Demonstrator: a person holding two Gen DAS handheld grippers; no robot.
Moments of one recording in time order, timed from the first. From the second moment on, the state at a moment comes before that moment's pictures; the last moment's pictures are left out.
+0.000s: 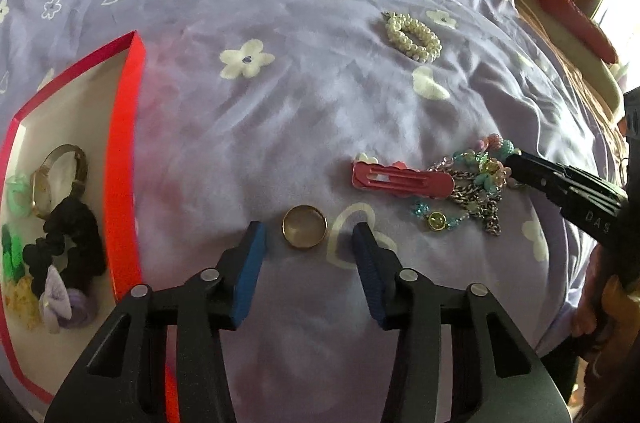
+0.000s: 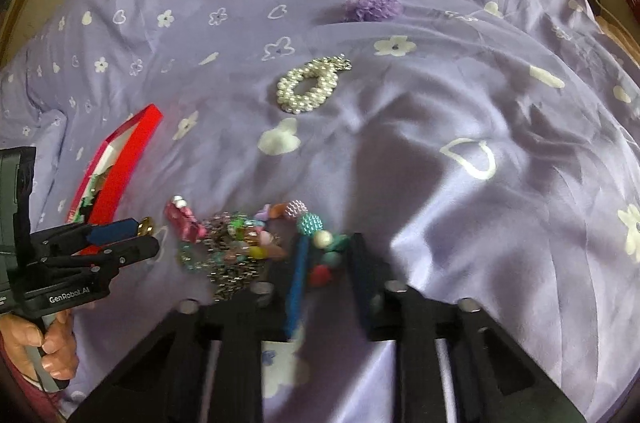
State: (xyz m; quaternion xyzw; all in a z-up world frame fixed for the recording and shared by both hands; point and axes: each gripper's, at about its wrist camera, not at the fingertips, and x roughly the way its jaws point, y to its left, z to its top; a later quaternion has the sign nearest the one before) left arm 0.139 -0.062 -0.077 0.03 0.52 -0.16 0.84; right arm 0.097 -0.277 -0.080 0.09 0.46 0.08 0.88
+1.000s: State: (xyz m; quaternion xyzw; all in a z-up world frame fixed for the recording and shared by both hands) left arm 0.089 -0.010 -0.034 -0.04 0.48 -0.17 0.86; right arm 0.056 -0.256 0.006 0.13 0.36 0.12 0.91
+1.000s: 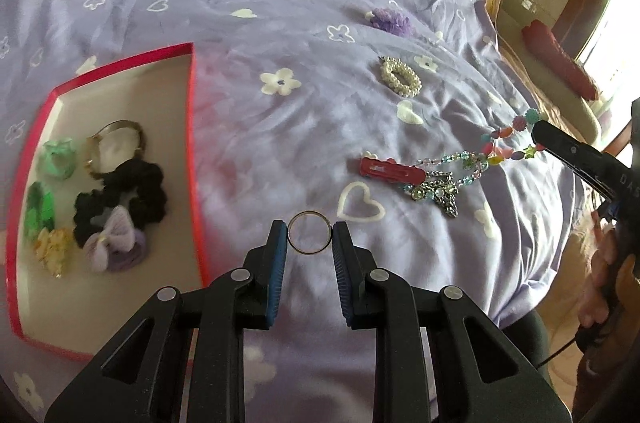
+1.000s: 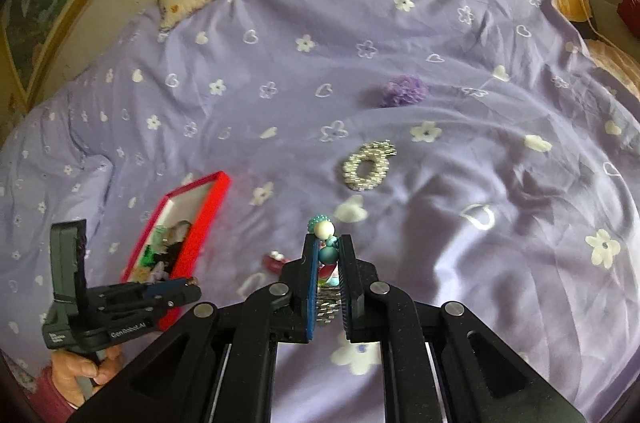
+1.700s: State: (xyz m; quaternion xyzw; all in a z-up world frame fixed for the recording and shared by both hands) left arm 0.060 0.026 -0.020 -0.07 0.46 -0.16 0.87; right arm 0.042 -0.223 0.007 0.11 0.38 0.11 0.91
